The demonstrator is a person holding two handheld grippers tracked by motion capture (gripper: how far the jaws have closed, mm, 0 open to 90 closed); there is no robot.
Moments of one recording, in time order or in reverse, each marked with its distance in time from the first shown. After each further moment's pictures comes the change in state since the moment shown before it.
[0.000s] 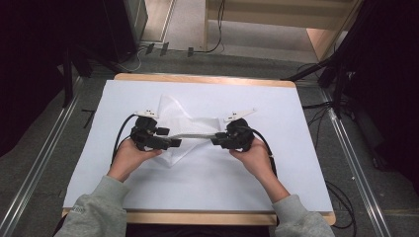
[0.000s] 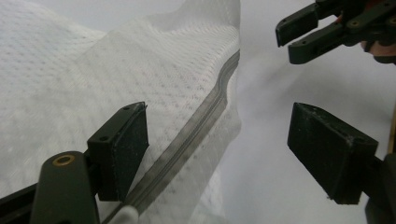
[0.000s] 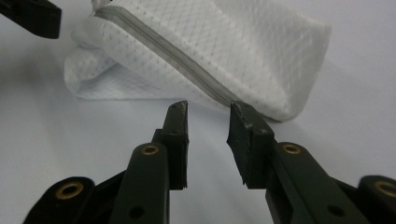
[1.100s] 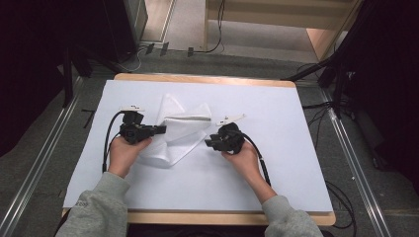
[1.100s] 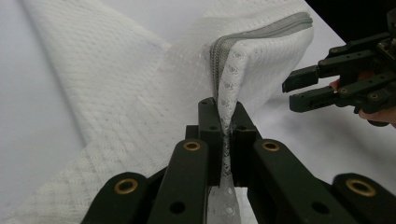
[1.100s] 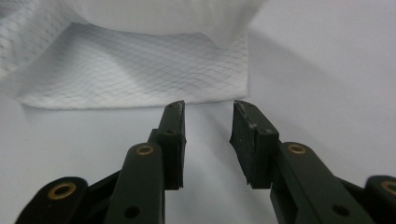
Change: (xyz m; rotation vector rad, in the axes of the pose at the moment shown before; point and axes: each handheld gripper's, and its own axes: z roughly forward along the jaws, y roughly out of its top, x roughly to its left) left arm 0.035 -0.012 -0.023 -0.115 0.084 -0.171; right arm -0.002 -0.008 0.045 -0.012 -0.052 0.010
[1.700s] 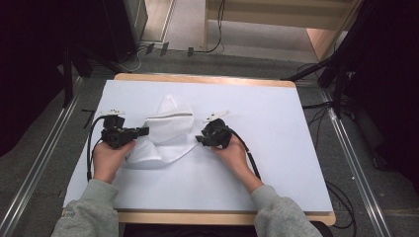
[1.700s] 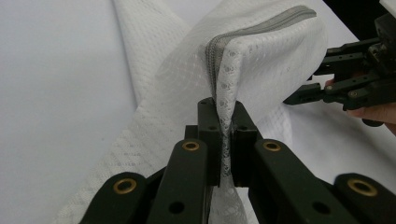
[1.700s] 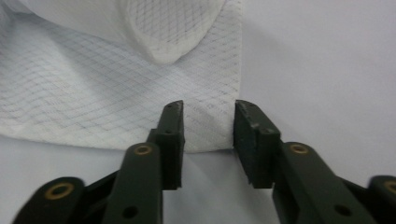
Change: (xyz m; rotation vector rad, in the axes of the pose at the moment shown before) left arm 0.019 -0.020 -0.035 -0.049 0.103 -0.071; right arm 0.004 0.019 0.041 0.026 -0.041 -0.052
